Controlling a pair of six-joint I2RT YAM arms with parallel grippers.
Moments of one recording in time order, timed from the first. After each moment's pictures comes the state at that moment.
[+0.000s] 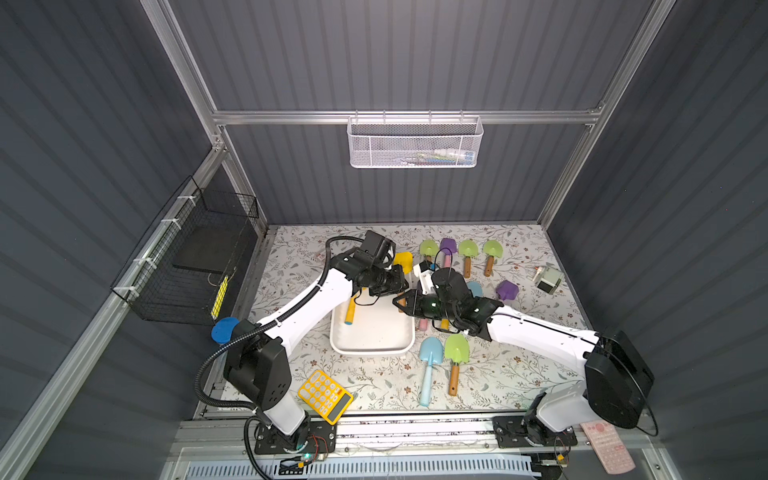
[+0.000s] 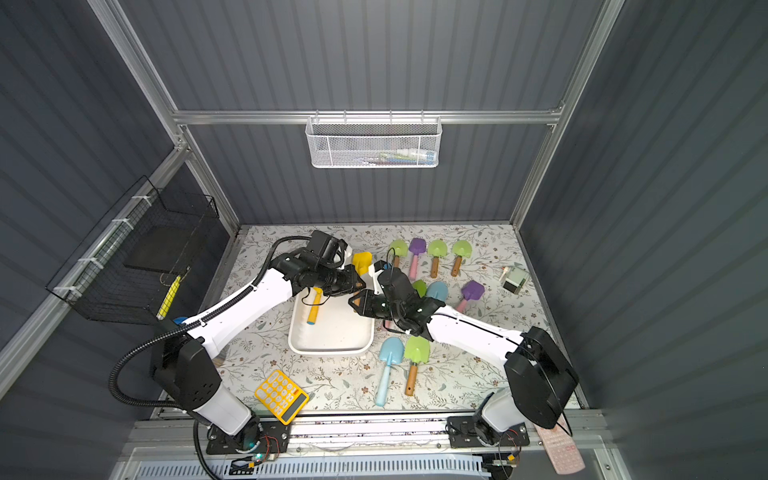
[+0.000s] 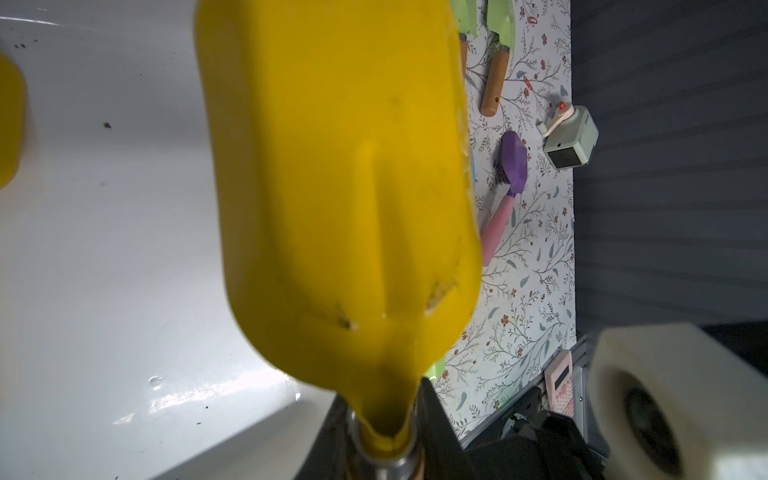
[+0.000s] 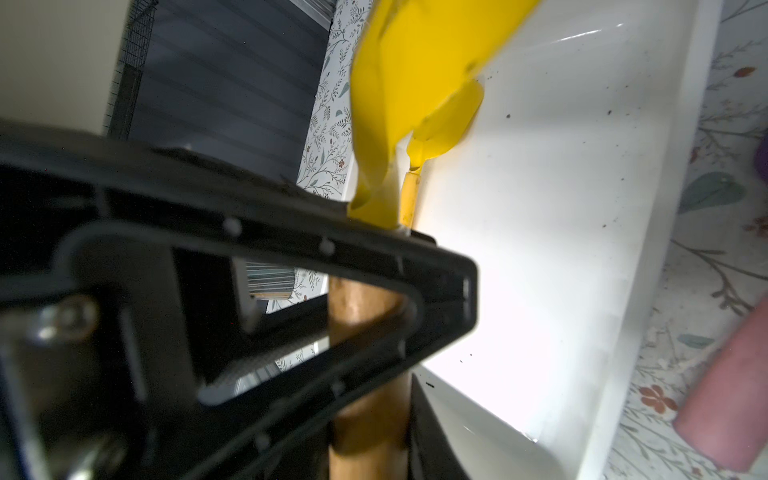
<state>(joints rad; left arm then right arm) -0.63 1.64 1.44 -0.72 0.32 -0.64 0.79 1.48 0.96 -0.01 -0.25 0.86</state>
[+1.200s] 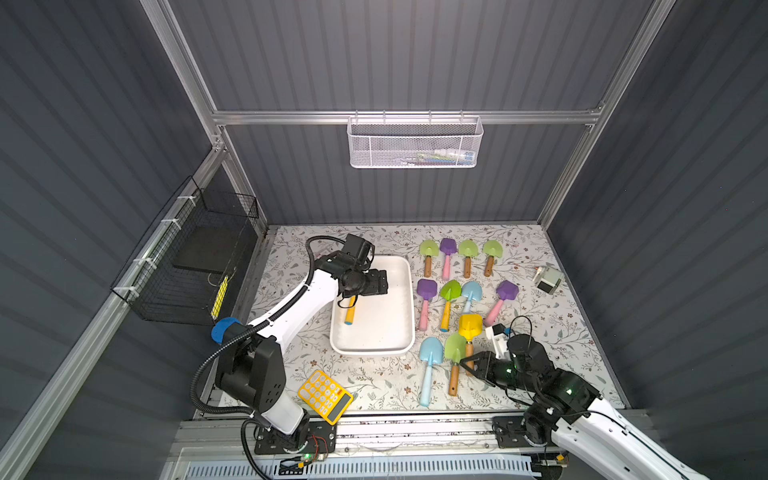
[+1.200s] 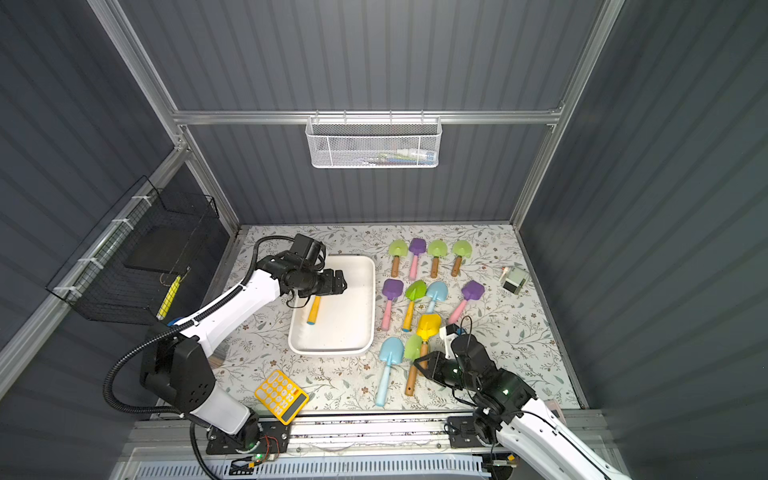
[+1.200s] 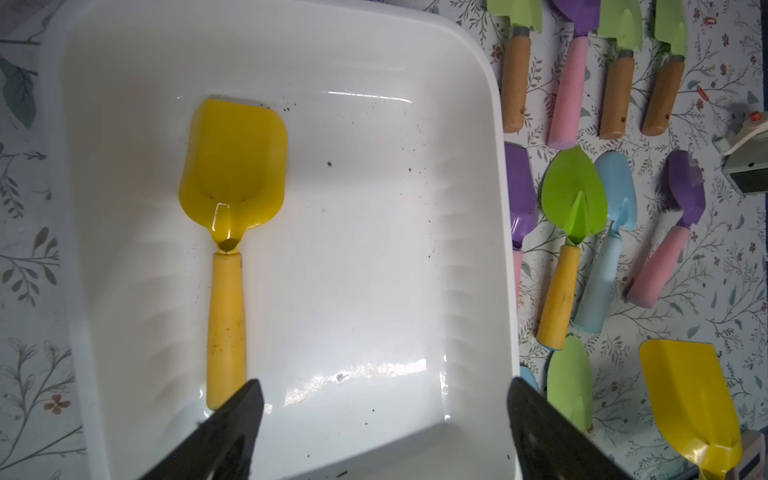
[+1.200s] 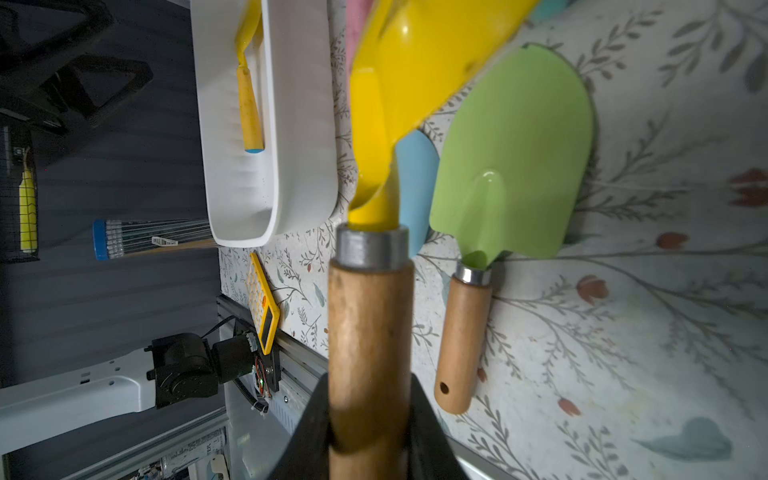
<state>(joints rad) -0.49 1.60 1.34 -0.76 0.11 -0.44 0.65 0.43 0.32 -0.60 -0.29 1.04</state>
